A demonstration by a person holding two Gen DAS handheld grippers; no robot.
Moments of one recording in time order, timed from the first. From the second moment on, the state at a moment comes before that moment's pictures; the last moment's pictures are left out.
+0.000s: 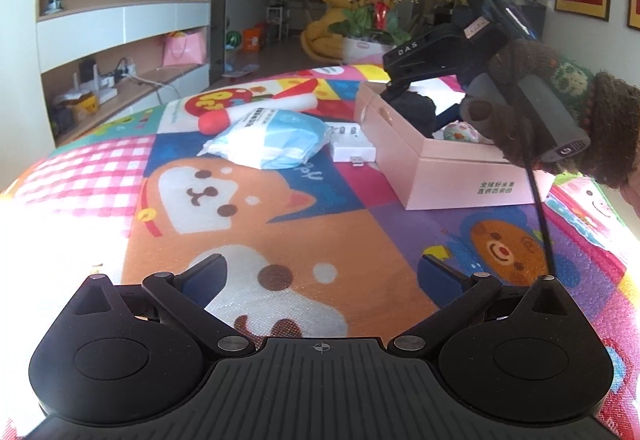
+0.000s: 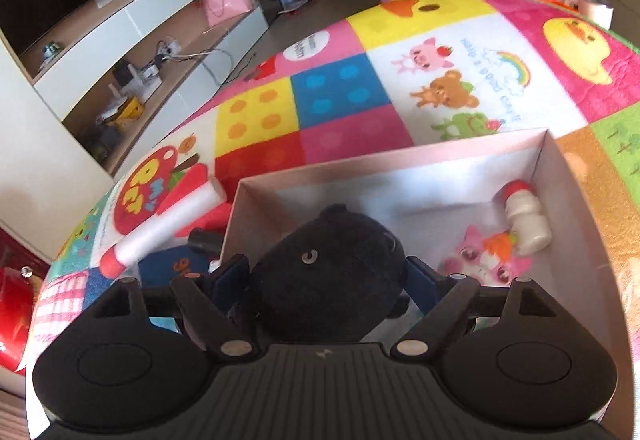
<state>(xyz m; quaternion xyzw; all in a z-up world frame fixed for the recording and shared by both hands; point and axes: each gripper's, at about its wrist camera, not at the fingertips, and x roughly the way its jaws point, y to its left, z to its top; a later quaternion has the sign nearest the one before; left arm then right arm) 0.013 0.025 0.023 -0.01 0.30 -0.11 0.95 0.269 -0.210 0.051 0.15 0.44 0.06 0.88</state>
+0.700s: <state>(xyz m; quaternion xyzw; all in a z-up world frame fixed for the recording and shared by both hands) 0.011 0.030 0.027 -0.02 0.29 -0.10 0.95 0.223 -0.283 0.092 0.27 0.29 0.10 0.91</state>
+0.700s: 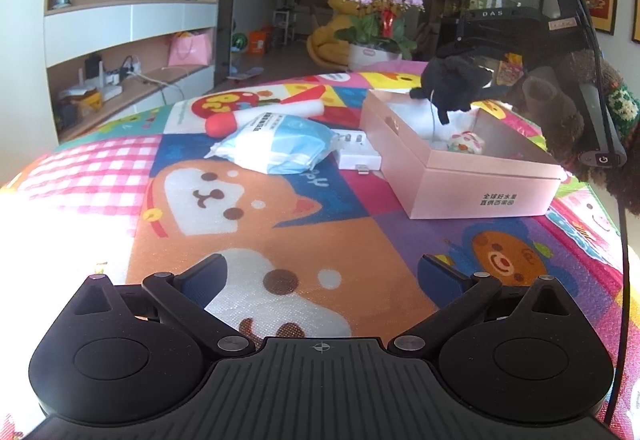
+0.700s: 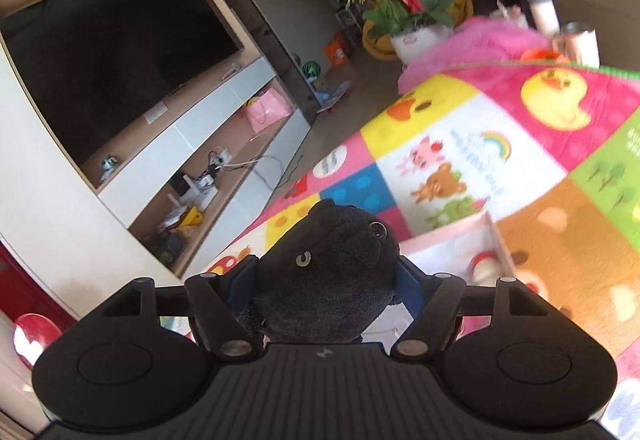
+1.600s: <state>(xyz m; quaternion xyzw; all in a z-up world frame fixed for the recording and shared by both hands) 0.025 0.060 0.033 -0.07 0.28 -0.06 0.96 0.194 -0.147 0.107 -0.03 0.30 0.17 0.94</state>
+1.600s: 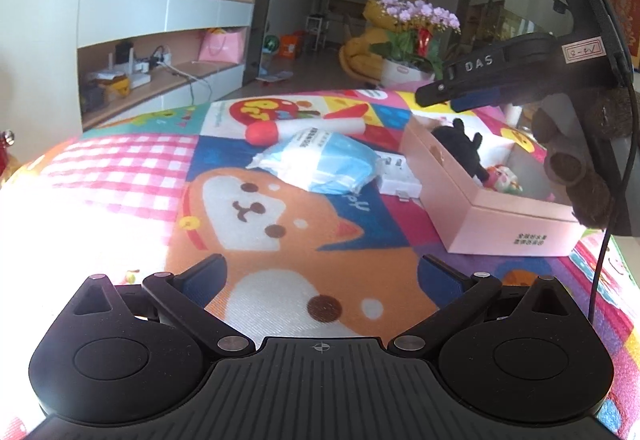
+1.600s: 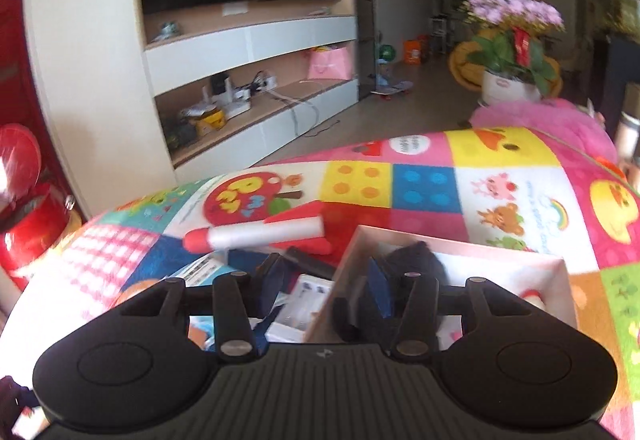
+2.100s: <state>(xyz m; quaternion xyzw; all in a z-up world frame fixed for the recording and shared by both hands) 0.022 0.093 0.016 -0.15 0.24 -0.05 0.96 0.342 -0.073 0.065 0.04 0.41 0.08 0.91</state>
